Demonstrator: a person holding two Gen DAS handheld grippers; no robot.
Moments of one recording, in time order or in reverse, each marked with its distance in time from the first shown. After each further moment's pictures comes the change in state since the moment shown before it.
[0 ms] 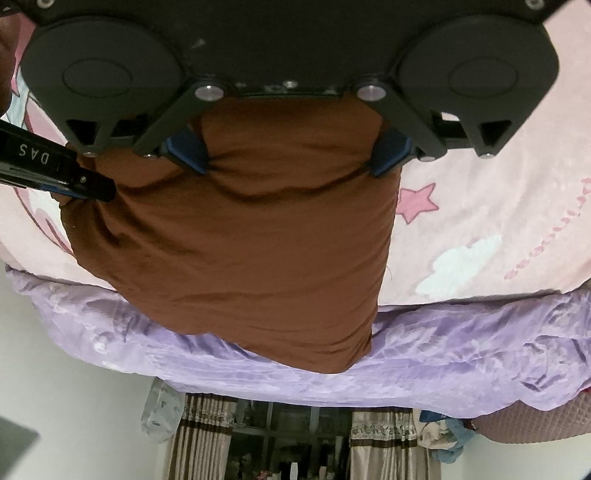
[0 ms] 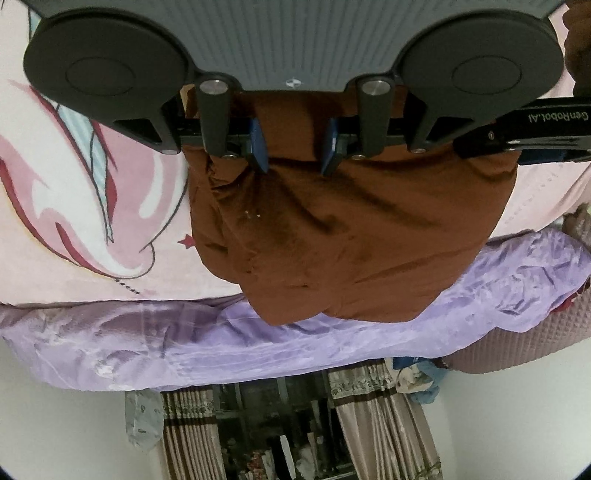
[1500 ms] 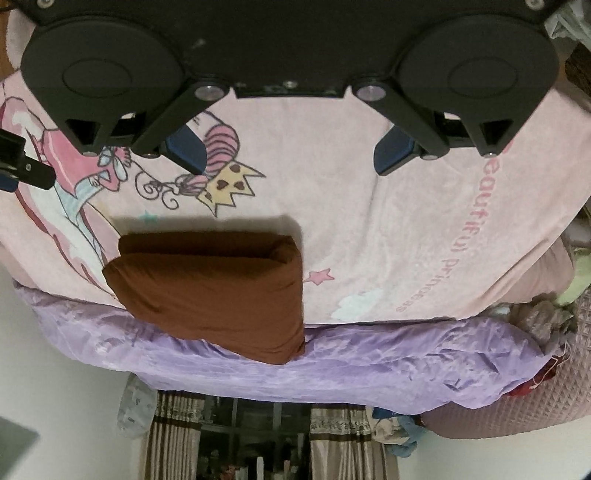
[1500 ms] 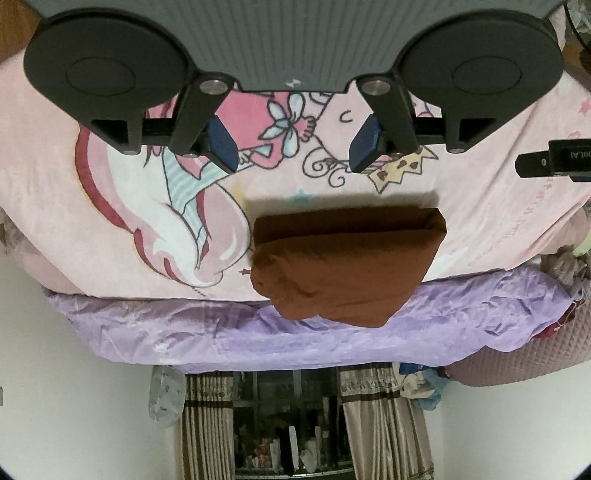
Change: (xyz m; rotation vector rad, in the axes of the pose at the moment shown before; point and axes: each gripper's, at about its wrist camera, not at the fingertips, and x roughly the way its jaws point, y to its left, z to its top) left arm -0.236 -0.002 -0.107 -0.024 0.007 0.135; right arm -0.214 0.029 -0.069 -0.065 0.004 -0.112
